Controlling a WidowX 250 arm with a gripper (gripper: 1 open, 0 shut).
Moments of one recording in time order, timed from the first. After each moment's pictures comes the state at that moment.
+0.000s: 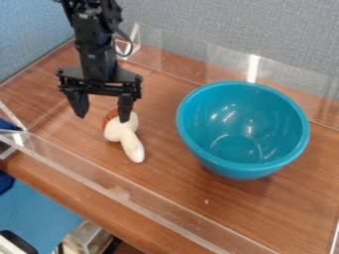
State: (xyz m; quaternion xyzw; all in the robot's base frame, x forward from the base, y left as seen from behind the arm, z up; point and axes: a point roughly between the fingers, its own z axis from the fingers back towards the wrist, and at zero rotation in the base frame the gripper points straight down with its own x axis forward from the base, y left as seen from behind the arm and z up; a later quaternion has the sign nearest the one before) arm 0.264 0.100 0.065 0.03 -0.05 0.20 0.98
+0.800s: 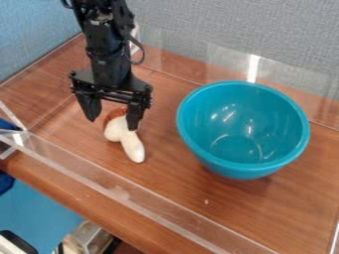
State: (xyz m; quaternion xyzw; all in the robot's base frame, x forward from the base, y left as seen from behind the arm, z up) arm 0.264 0.081 0.067 0.02 -0.05 0.13 0.99
